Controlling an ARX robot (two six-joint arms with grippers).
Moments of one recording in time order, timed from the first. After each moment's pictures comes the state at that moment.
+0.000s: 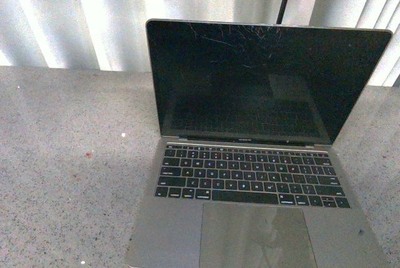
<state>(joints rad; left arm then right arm) -0.23 1.80 1.46 -0.05 0.03 1.66 0.01 1.78 1.40 -0.08 -0.25 -1.54</state>
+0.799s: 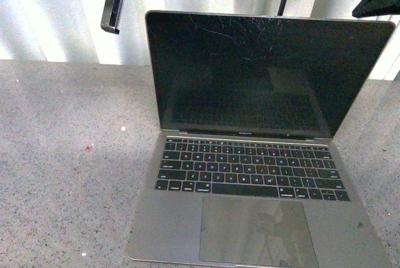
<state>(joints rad) -0.33 1.89 1.46 -0.08 -0.02 1.65 -0.01 1.88 1.44 -0.34 -0.35 -1.44</state>
